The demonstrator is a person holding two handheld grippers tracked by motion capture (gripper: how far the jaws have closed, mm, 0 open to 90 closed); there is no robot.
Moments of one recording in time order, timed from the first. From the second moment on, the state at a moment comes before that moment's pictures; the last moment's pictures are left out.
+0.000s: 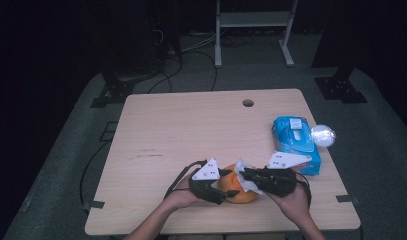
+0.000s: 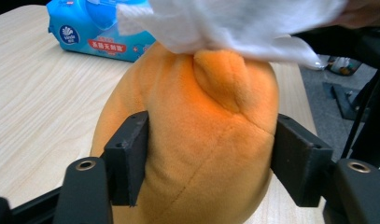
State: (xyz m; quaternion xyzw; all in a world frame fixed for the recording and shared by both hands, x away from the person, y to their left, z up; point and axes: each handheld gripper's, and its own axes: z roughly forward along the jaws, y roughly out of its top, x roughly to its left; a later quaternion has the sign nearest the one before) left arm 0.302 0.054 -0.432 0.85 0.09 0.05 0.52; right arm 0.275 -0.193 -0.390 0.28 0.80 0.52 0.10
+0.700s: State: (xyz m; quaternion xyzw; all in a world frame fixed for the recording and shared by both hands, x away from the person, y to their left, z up) left arm 0.309 0.058 -0.429 0.83 0.13 0.04 0.54; right arm 0.277 -0.208 -0.392 0.31 0.78 0.52 0.13
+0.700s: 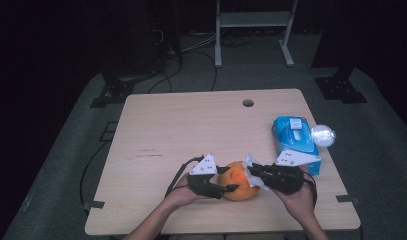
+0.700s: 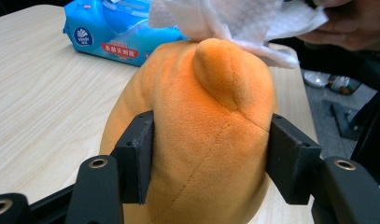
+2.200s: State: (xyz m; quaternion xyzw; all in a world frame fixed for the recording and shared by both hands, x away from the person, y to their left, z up) left arm 0.322 0.075 -0.428 0.81 0.20 0.03 0.55; right arm 0.285 -0.207 -0.412 0.33 0.79 0.52 0.09
